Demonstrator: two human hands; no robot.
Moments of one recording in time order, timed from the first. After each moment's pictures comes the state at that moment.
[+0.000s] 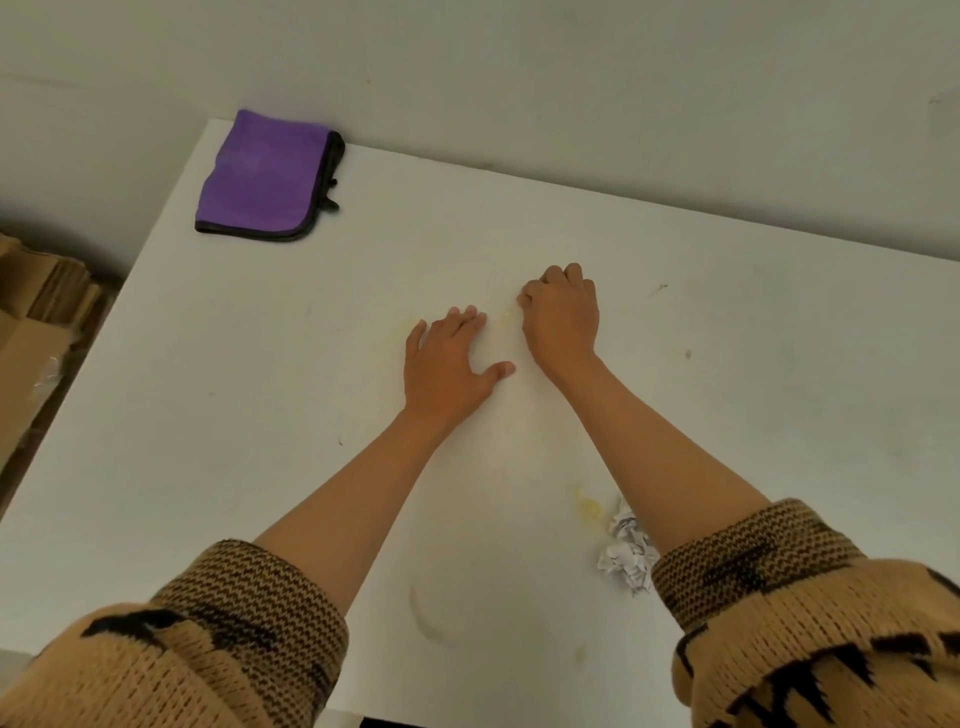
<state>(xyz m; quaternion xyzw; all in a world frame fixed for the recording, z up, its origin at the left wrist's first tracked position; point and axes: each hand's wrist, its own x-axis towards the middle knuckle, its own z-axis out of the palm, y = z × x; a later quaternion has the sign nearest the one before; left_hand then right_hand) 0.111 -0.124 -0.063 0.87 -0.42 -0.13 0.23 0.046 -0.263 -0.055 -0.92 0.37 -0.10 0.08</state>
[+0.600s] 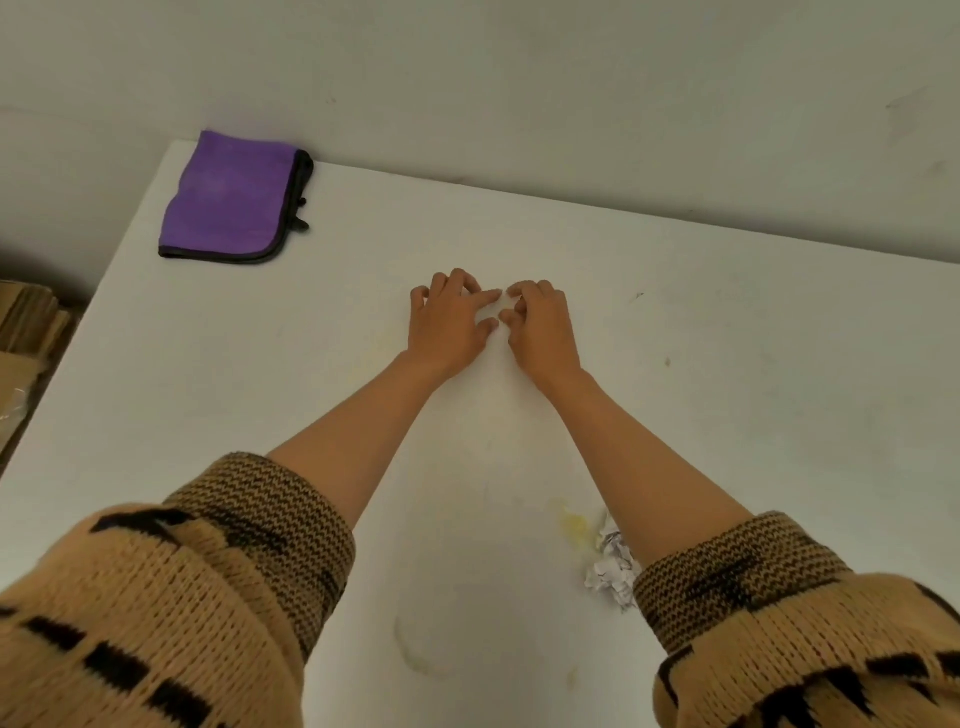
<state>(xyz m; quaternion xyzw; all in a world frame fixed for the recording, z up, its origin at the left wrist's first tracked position) 0.144 -0.191 -0.052 0.84 -0.50 -0.12 0.17 0.041 -0.270 -0.059 -0.84 0.41 -0.14 0.33</state>
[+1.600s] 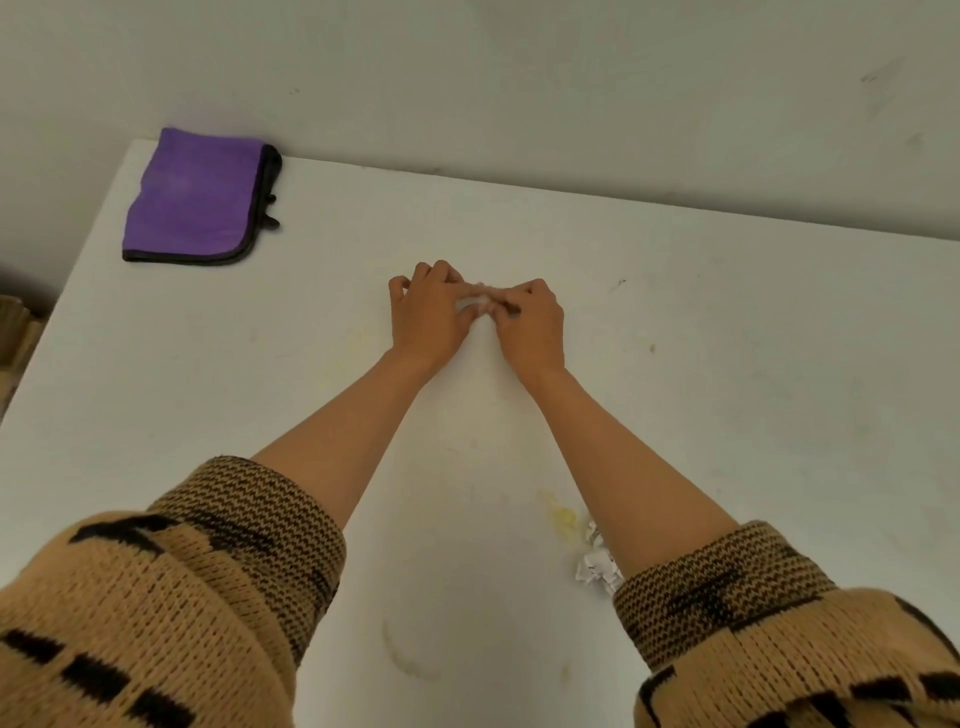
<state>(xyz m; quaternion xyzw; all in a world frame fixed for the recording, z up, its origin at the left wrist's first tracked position) 0.142 -0.198 -0.058 0.84 -0.48 -0.10 0.25 0.036 -0.266 -0.060 -0.74 0.46 -0.21 0.43</state>
